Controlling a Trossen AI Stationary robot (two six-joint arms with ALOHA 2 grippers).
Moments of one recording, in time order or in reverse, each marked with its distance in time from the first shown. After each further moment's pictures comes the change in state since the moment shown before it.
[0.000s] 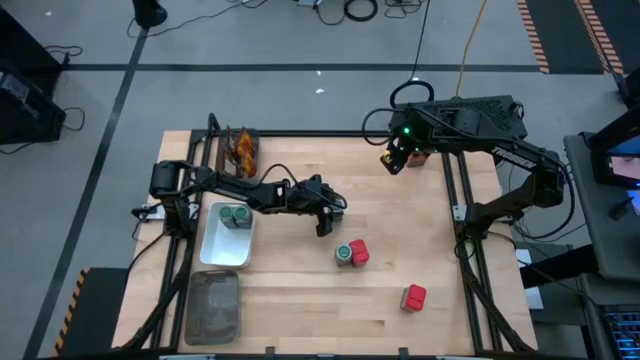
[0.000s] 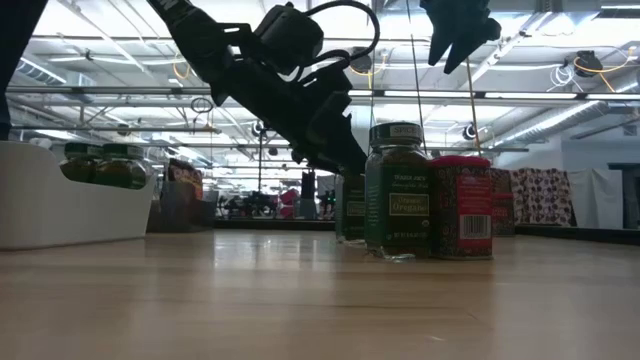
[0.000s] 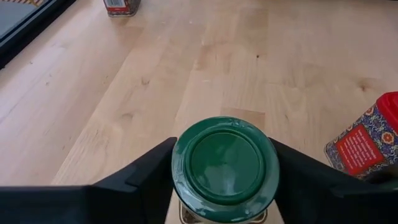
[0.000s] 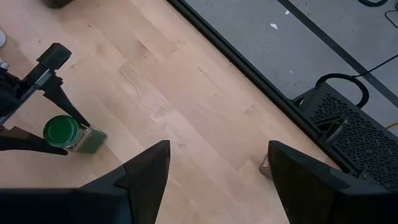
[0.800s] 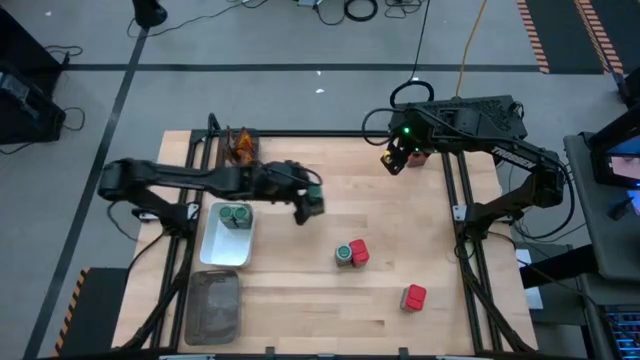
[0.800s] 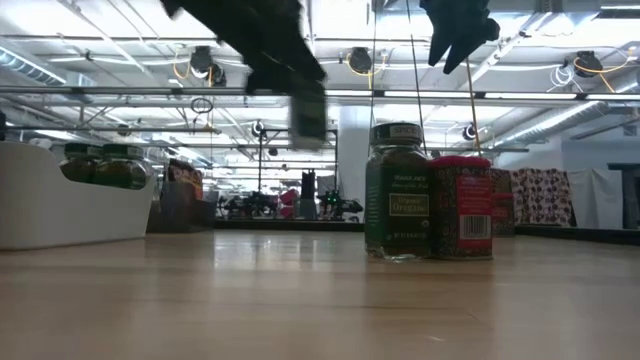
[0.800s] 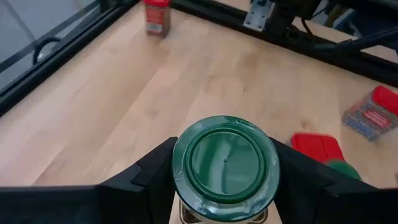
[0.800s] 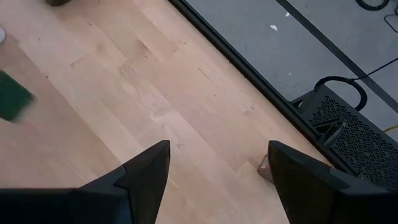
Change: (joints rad) left arm -0.012 -0.404 0.031 -0.424 -0.030 -0.228; right arm 0.000 0.000 0.000 0.002 0.000 -0.022
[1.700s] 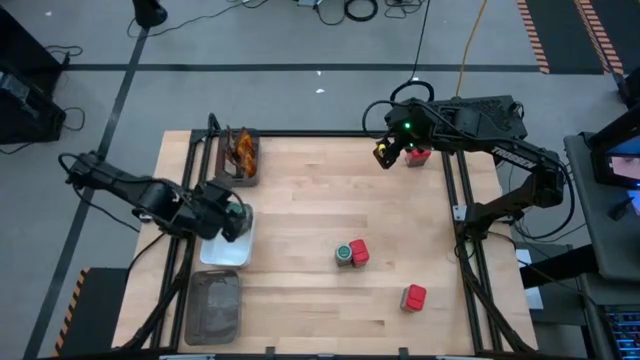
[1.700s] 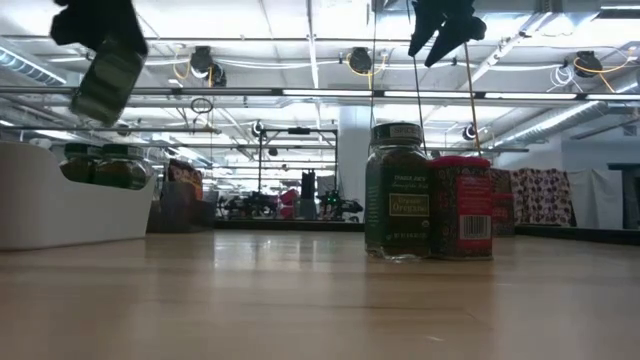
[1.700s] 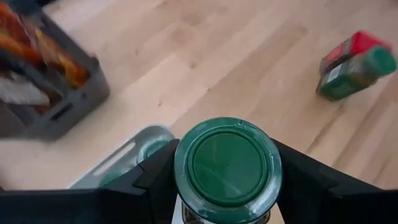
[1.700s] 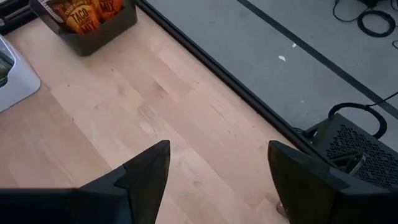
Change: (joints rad) left arm -0.477 -0.458 -0.021 -1.002 -0.395 -0.851; right arm 0.000 0.000 0.000 0.157 0.000 0.003
